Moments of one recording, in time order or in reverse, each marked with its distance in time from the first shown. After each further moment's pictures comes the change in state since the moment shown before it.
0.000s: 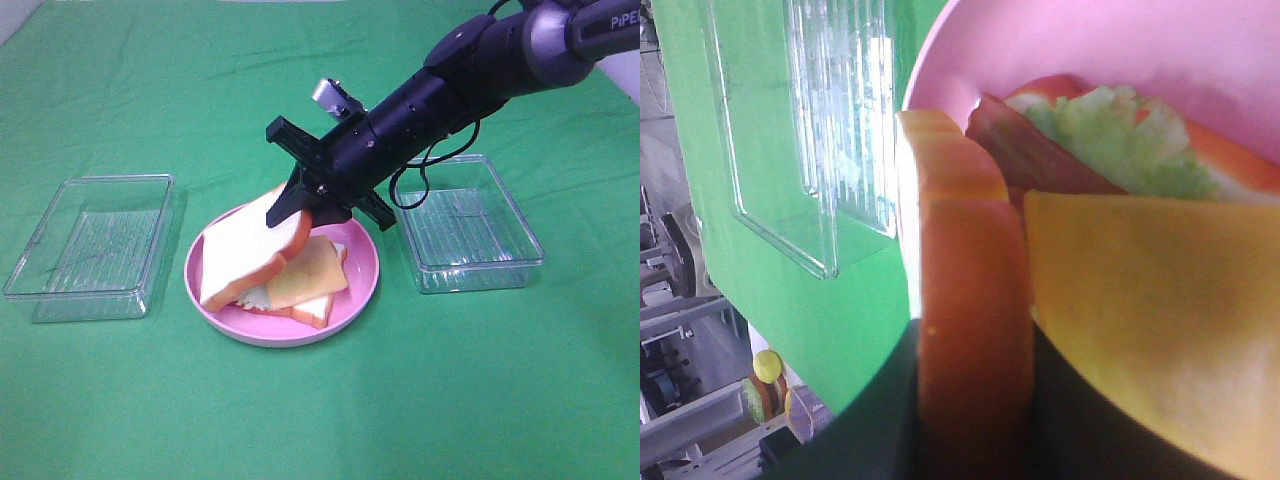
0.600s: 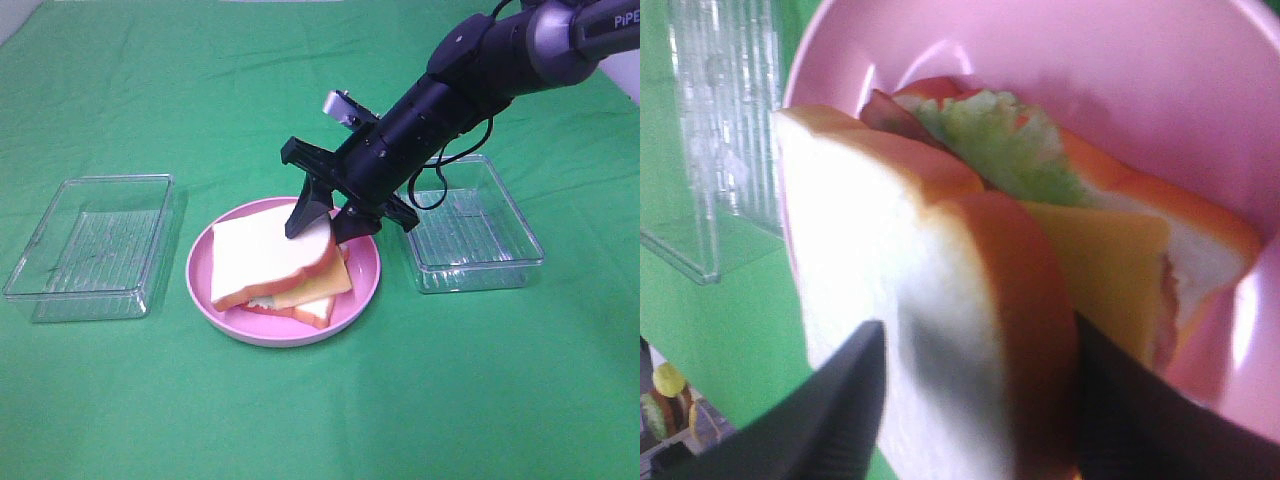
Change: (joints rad) left arm 0.000 0.000 0.000 0.000 0.000 0.000; right arm -0.004 -0.002 0.000 -0.187 -0.024 0.070
